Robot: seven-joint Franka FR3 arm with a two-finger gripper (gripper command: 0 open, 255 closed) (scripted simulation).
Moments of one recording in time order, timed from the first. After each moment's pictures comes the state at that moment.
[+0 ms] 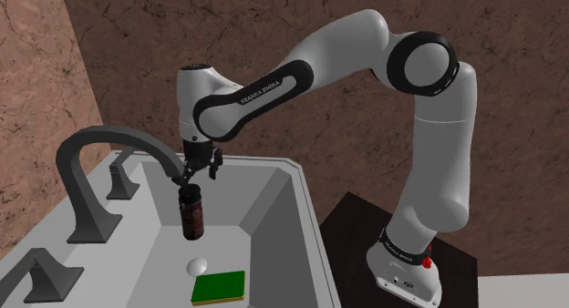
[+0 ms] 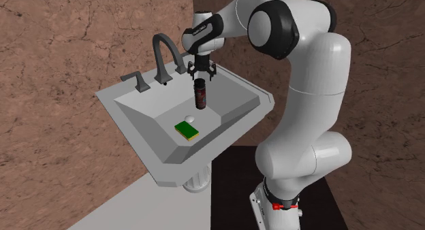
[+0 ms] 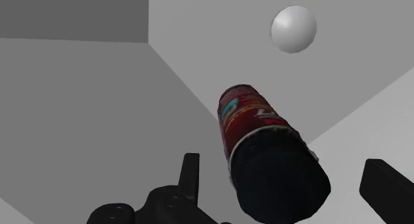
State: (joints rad) arm 0.20 0.33 0.32 -1.86 -0.07 2.20 0.53
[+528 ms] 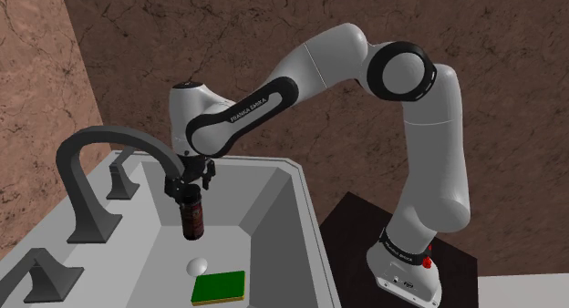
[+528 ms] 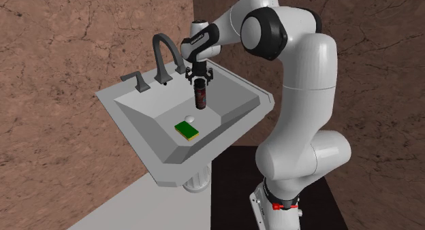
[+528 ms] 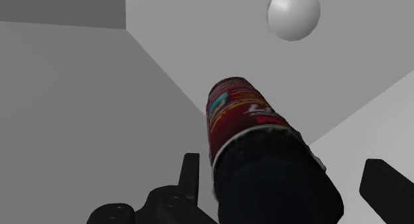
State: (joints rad) arm 0.23 0.44 0.31 -1.81 -0.11 2.26 0.56
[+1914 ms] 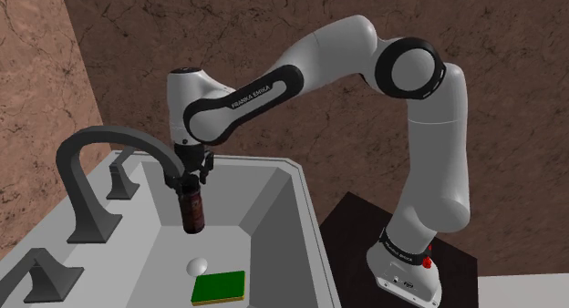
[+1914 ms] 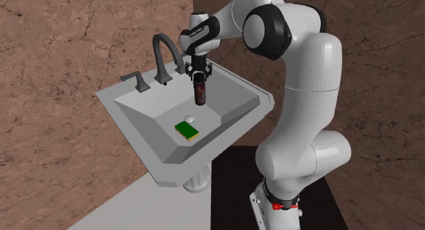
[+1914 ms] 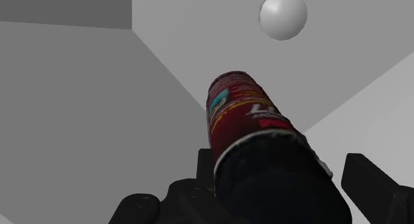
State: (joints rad) arm 0.23 0.40 0.32 -1.79 -0.10 2.20 0.56
